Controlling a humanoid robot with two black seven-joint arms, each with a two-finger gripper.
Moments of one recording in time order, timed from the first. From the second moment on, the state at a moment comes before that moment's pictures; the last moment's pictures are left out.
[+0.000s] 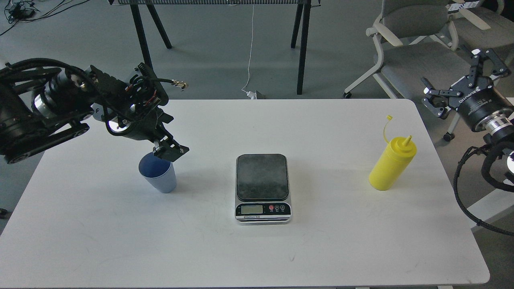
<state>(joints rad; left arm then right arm) -1.32 0.65 0.09 -1.16 2.09 -0.49 -0.49 0.65 -0.68 0.69 0.84 0.23 0.49 0.21</state>
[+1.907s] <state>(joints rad) -1.21 0.52 0.24 -0.84 2.08 -0.49 -0.49 0.62 -0.68 0.70 0.84 0.23 0.49 0.21</state>
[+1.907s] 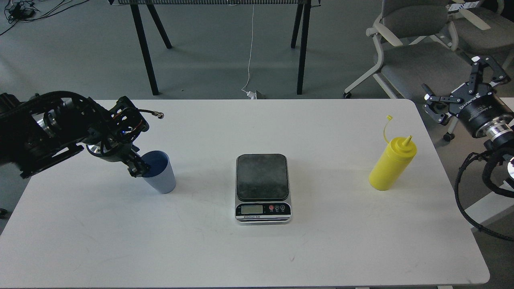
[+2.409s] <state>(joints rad) -1.22 0.52 0.23 -0.85 2.06 -0.49 -0.49 0.62 -0.68 0.70 0.84 0.23 0.49 0.21</state>
